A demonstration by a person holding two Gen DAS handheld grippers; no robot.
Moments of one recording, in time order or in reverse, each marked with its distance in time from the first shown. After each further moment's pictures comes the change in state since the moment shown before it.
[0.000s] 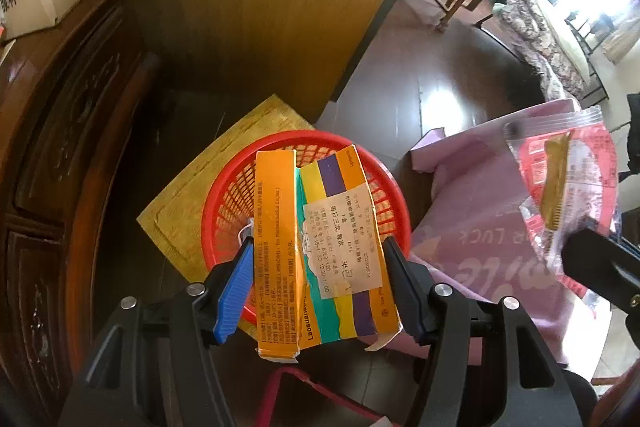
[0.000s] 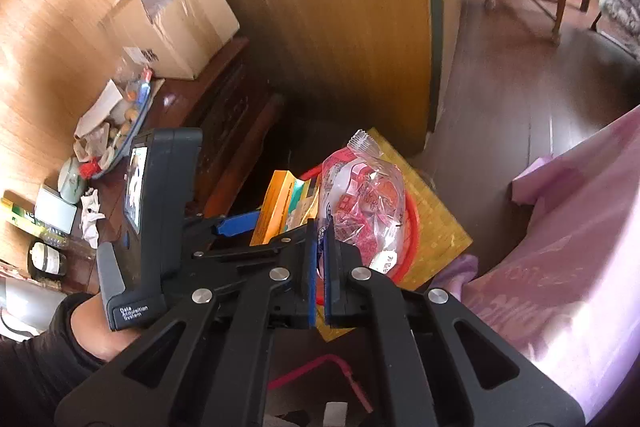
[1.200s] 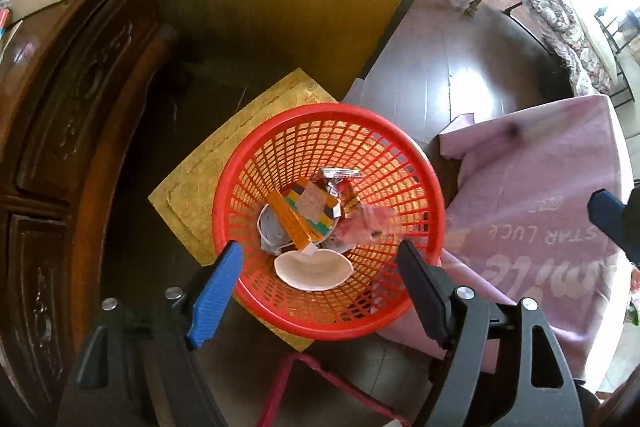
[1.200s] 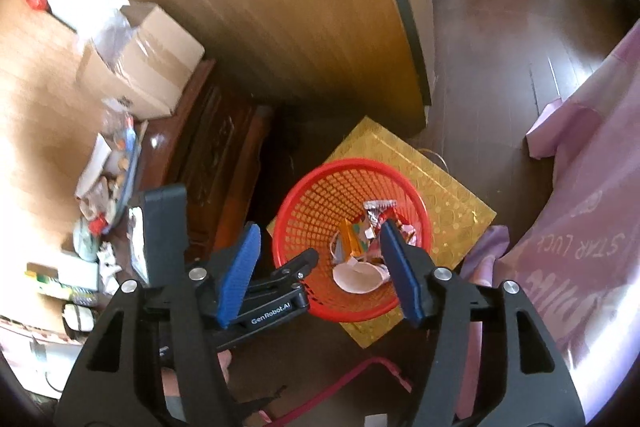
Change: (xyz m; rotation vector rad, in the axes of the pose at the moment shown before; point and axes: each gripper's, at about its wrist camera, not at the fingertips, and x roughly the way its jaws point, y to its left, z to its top) left arm 0.022 0.001 -0.005 -0.037 0.070 0.082; right arm 0.021 -0.043 0.002 0.242 -0.032 0.074
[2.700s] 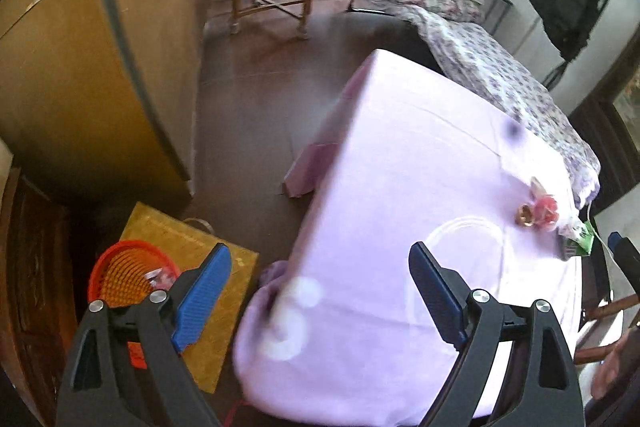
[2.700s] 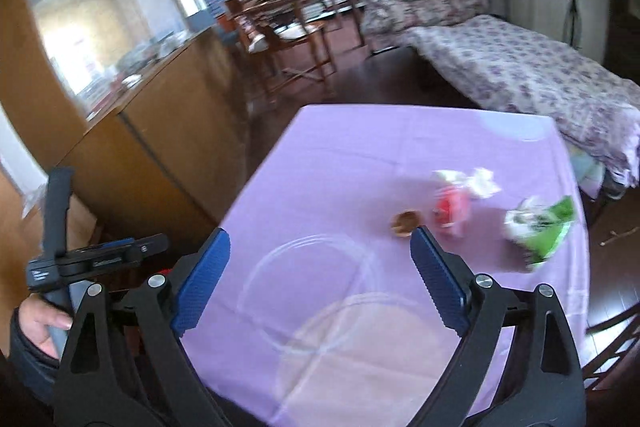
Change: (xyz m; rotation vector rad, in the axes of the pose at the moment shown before) left arm -0.100 -0.314 -0.044 0.492 -0.191 -0.143; right arm -0.326 -0.245 -0.141 0.282 -0.575 -0.410
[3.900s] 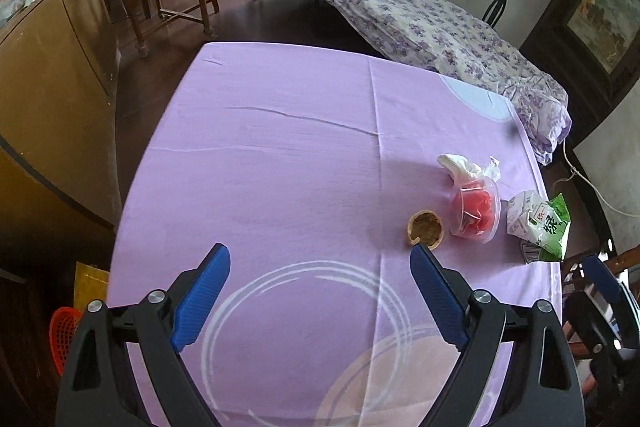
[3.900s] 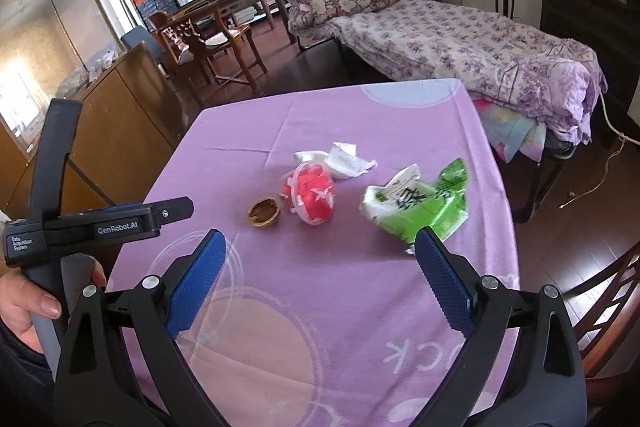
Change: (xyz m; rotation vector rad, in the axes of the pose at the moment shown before) left arm 0.080 -0.183 0.027 0.244 0.073 -0.089; right arm 0.005 -0.099 -0.015 0.128 0.006 -0.173
